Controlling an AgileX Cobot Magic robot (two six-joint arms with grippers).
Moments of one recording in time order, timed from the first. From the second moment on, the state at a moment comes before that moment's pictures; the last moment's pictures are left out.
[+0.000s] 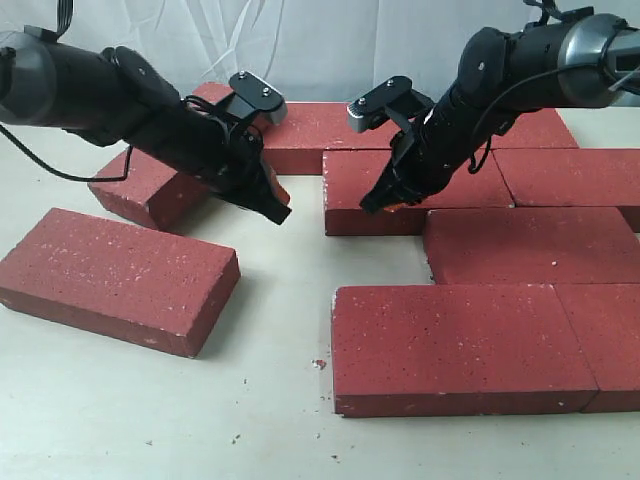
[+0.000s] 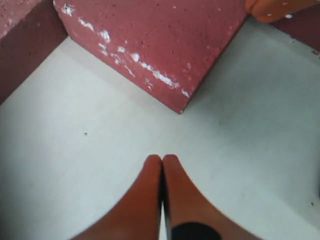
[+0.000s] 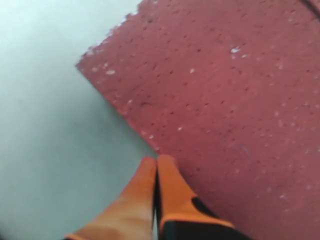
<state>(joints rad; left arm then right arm) -0.41 1.98 -1.27 -0.86 0.52 1.14 0.37 2.02 -1.38 0.31 0.64 -0.65</state>
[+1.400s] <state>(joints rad) 0.23 1.57 -0.81 -0.46 0.28 0.70 0.67 2.01 -1.36 0.67 0.76 -1.05</state>
